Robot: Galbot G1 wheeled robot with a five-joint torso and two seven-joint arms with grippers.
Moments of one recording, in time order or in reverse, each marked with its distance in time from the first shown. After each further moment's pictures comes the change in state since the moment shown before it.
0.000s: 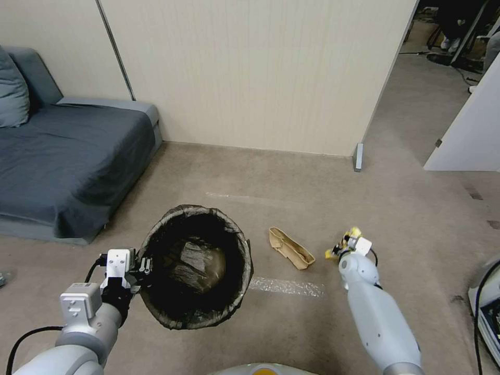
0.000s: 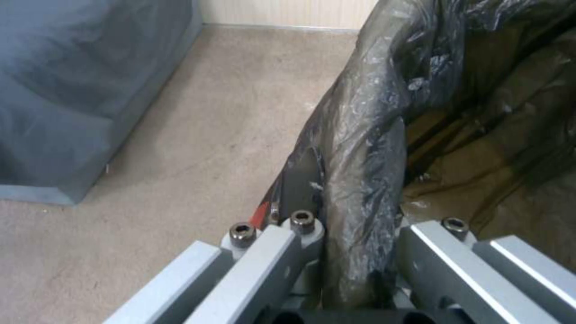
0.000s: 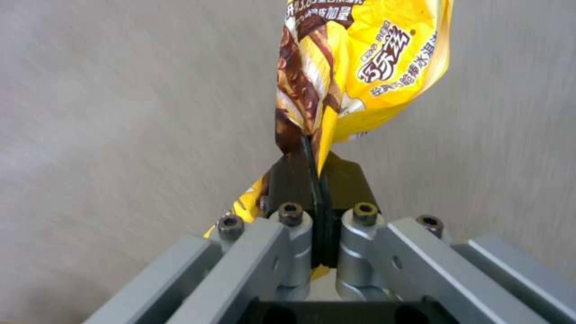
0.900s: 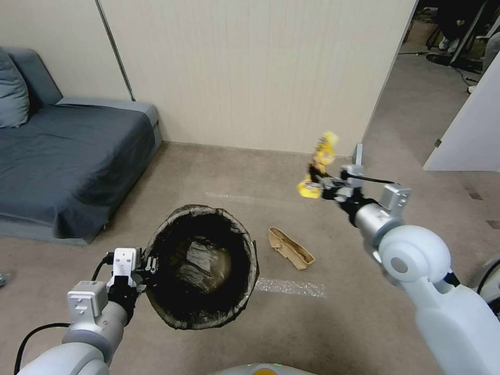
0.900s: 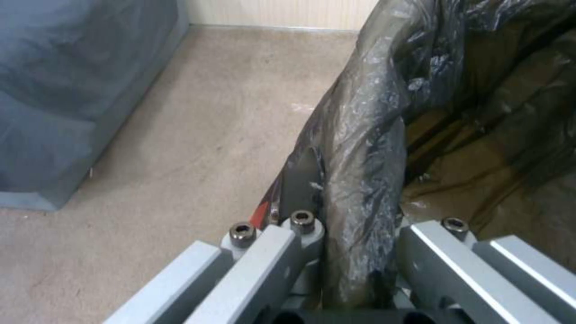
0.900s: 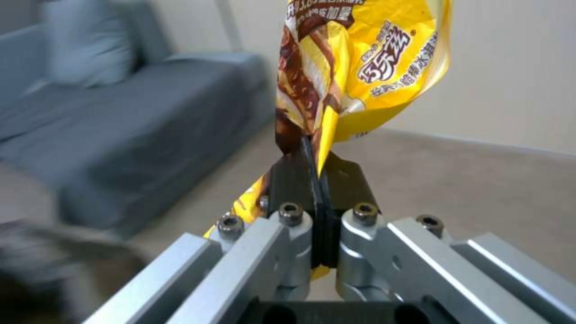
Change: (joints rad) left arm -0.014 0.007 0.030 0.000 0.005 0.008 0.001; right arm -0.064 -0.371 -0.323 0.940 0.323 -0.186 -0.093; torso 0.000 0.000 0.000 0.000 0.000
